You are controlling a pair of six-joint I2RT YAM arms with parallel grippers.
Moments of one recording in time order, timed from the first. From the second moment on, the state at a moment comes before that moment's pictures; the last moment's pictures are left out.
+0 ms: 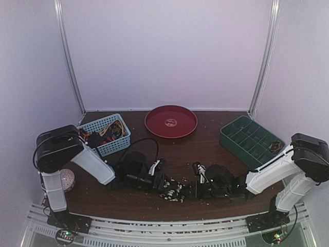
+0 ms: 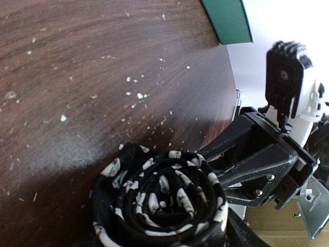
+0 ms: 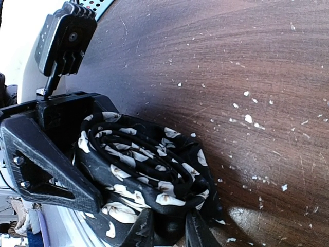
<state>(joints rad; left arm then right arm) -0.99 1.93 0.70 0.73 0.57 -0.98 1.11 1.57 0.44 0.50 -0.01 1.00</state>
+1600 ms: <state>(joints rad) -1.12 1.59 0.70 0.57 0.69 -0.06 1.13 1.15 0.68 -0.07 -0.26 0.37</state>
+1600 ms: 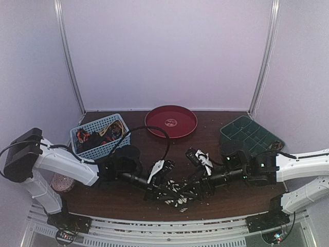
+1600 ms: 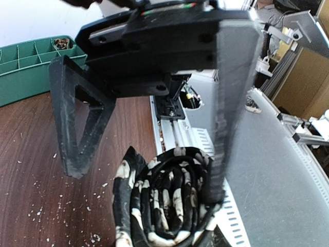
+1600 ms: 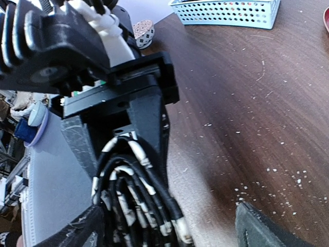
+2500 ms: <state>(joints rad) -1.12 1.57 0.76 0.44 0.71 0.02 1.17 1.21 0.70 -0.09 -0.29 0.29</state>
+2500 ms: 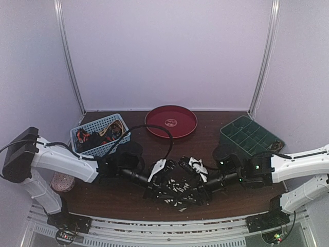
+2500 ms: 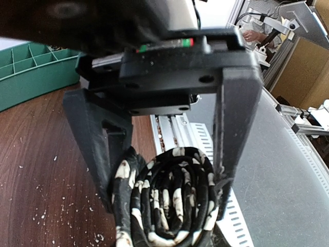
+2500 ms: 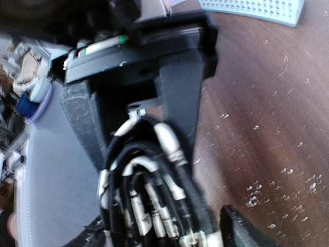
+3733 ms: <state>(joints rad) -1.12 1.55 0.81 0.39 0.79 0.03 1.18 1.16 0.64 0.02 -0.39 0.30</state>
